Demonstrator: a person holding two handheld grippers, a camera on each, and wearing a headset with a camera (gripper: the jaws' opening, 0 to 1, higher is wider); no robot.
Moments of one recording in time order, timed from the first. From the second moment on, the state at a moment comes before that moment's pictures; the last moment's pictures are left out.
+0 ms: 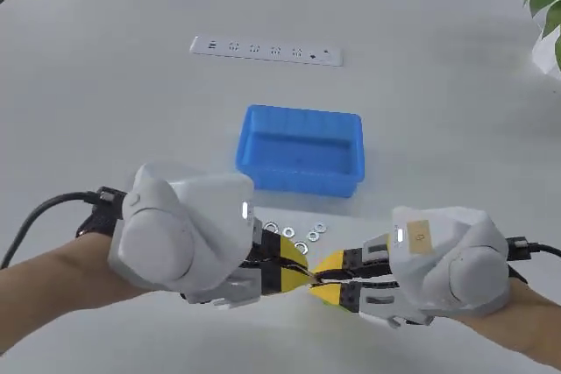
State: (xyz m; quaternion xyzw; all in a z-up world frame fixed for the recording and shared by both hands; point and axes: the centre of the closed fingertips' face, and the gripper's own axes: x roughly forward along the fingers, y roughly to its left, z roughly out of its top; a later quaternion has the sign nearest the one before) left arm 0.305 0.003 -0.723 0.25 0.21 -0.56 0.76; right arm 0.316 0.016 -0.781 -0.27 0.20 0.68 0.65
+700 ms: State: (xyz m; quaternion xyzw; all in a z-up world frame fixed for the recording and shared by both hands) left arm 0.310 -0.018 -0.719 0.24 0.18 -0.58 0.76; right arm 0.316 0.014 -0.784 -0.32 0.17 0.69 0.62
